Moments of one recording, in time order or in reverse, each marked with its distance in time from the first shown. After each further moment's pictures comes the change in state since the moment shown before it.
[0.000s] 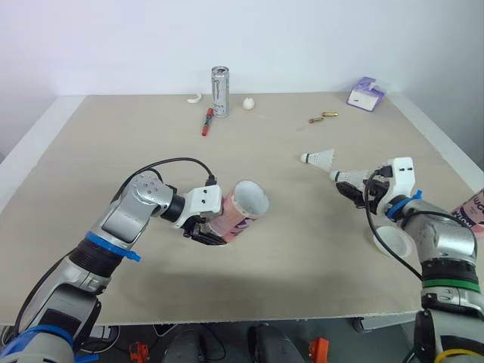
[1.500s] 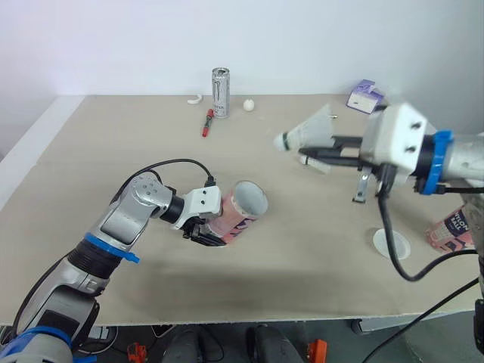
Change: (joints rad) left arm 0.004 0.008 -0.004 -0.005 -0.009 0.007 0.005; right arm -0.072 -0.377 0.252 -0.974 0.024 -0.161 0.471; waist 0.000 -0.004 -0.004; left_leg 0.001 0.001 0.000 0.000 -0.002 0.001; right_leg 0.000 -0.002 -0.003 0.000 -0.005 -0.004
